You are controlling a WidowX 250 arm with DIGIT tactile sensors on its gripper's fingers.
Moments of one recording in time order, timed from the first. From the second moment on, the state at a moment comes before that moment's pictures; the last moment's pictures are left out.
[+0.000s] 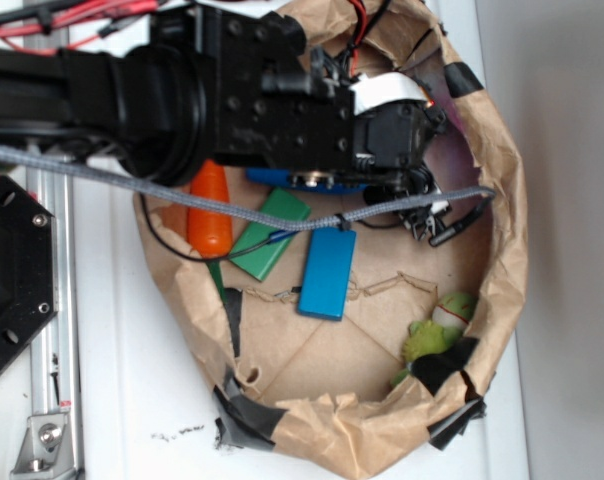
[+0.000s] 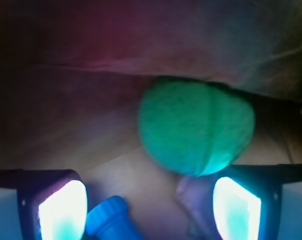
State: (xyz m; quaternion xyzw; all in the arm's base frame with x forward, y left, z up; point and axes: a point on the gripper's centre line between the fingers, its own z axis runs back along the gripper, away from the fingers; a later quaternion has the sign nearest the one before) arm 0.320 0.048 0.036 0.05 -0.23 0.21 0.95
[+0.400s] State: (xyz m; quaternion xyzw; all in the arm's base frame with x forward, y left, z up) arm 0.313 0.071 0.037 0.08 -0.21 0.23 0.95
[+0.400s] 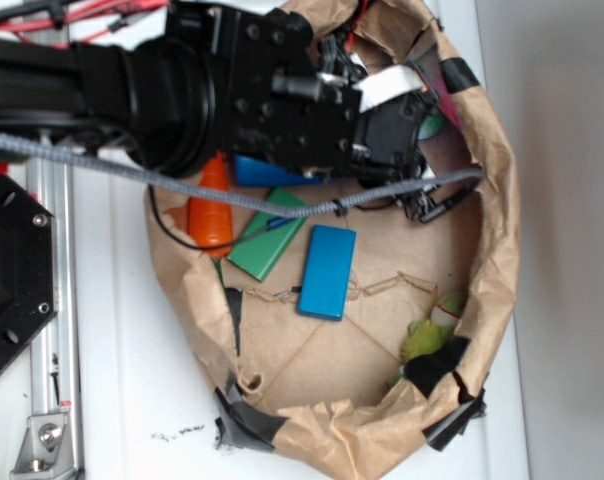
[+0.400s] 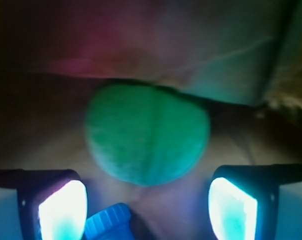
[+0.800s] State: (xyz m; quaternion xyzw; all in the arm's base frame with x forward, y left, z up) arm 0.311 0.084 0.058 0.09 -0.25 0.24 0.94
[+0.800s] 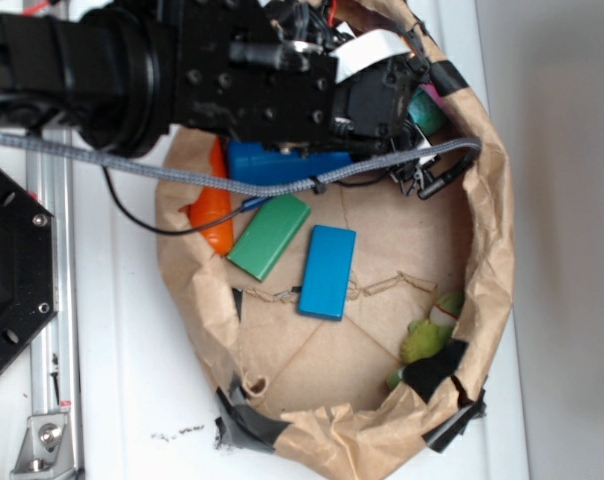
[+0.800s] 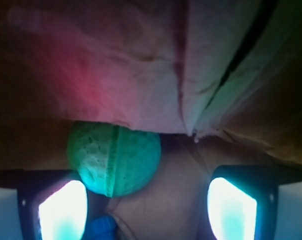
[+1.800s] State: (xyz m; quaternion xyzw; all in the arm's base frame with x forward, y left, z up) arm 0.324 0.075 0.060 0.07 -0.25 0.20 0.94
